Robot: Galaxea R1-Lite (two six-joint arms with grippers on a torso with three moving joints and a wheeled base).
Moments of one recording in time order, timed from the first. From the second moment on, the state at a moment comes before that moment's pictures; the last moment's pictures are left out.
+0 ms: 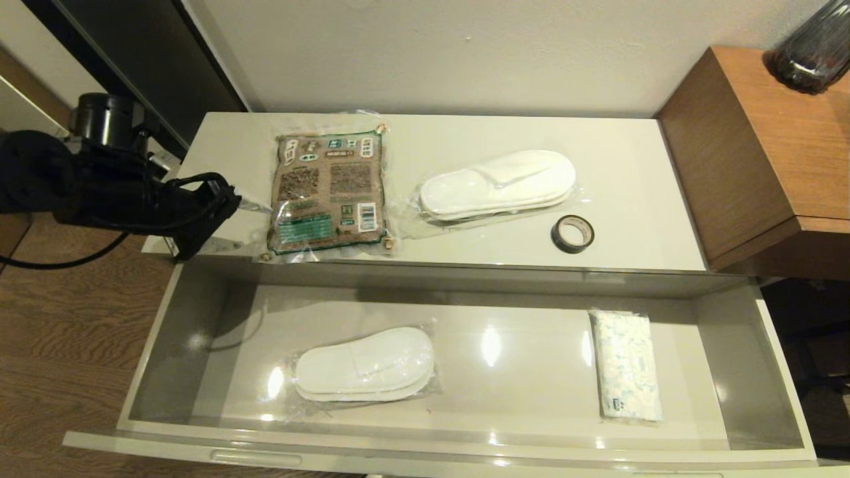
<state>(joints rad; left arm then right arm) 0.04 1.82 -1.54 0.33 -0.35 -0.67 -0.01 0.00 0.00 0.00 0.00 -0.01</state>
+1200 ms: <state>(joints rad) 0.11 2.11 -1.74 0.29 -0.59 -0.88 -0.01 0.00 0.00 0.00 0.00 -0.01</state>
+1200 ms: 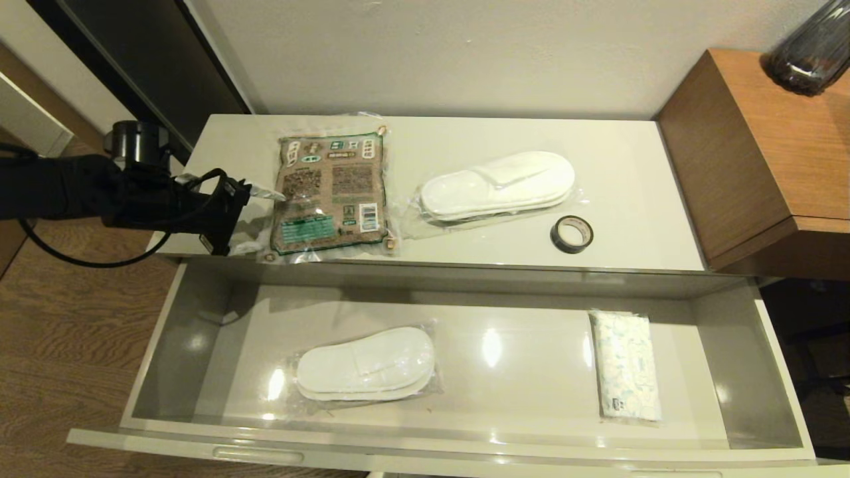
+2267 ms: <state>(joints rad) 0.10 2.16 -1.76 0.21 -0.65 -0.93 -0.01 0.00 0.00 0.00 0.00 -0.01</state>
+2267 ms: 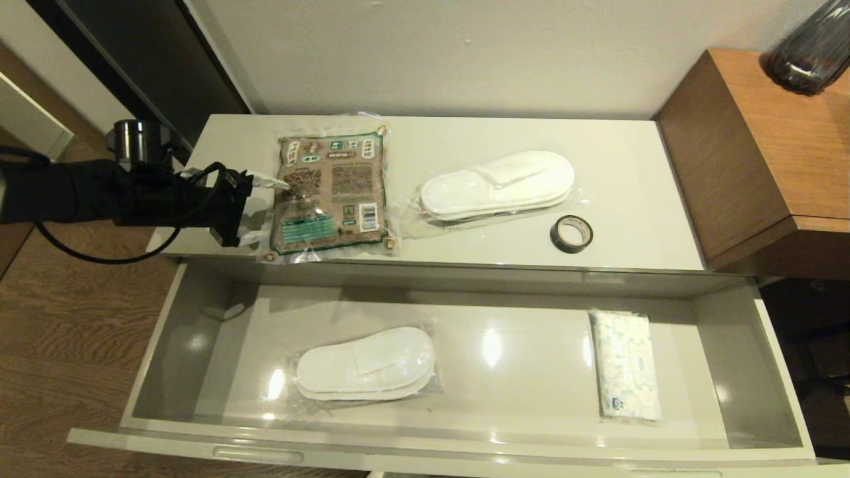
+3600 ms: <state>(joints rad) 0.00 2.26 -1.86 0.12 -0.80 -1.00 -0.01 0.00 0.00 0.00 0.00 -0.01</state>
